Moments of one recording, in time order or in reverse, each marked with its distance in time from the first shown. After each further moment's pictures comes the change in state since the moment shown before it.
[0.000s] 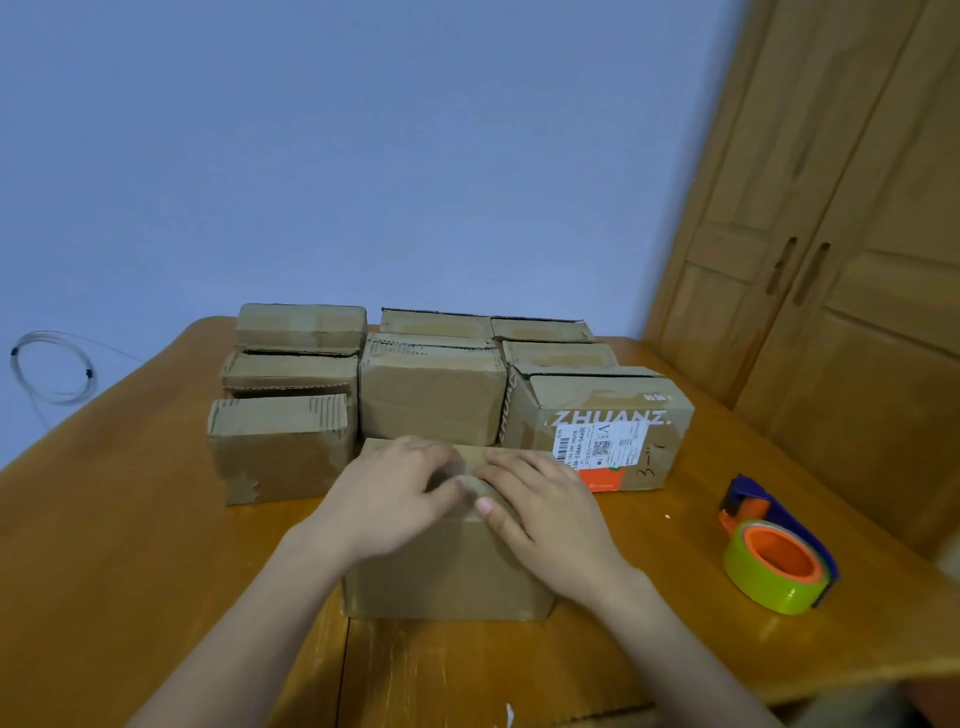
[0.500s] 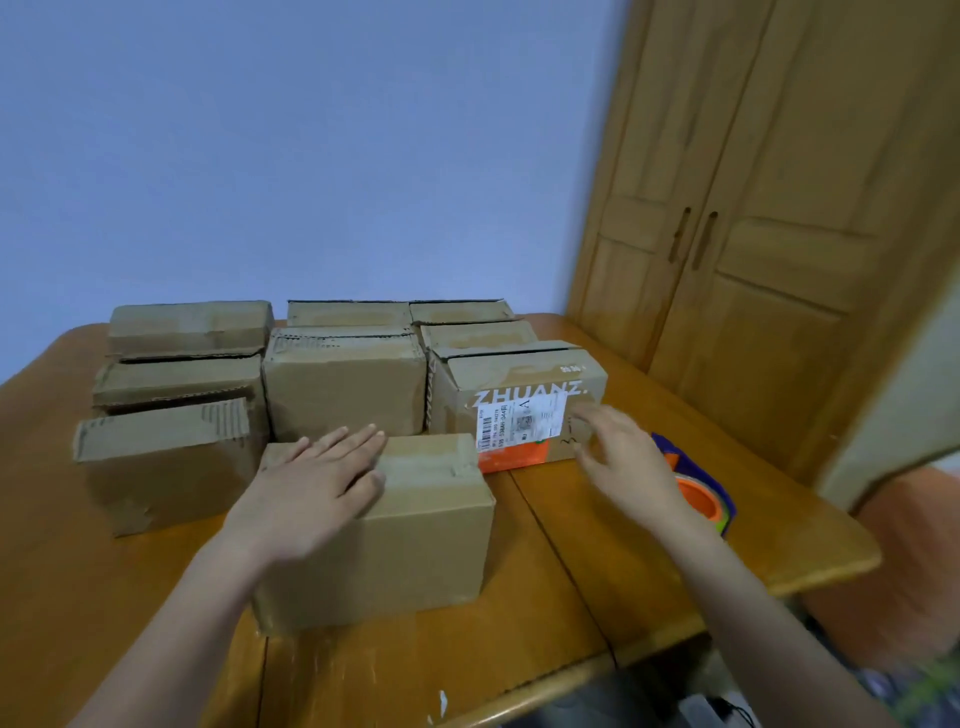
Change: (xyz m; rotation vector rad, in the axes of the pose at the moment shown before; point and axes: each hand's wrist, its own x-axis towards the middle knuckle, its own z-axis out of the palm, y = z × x) left_hand 0.012 -0.005 0.012 0.105 -0.206 -0.019; right_hand -0.045 0.109 -0.053 0.010 -0.020 0.520
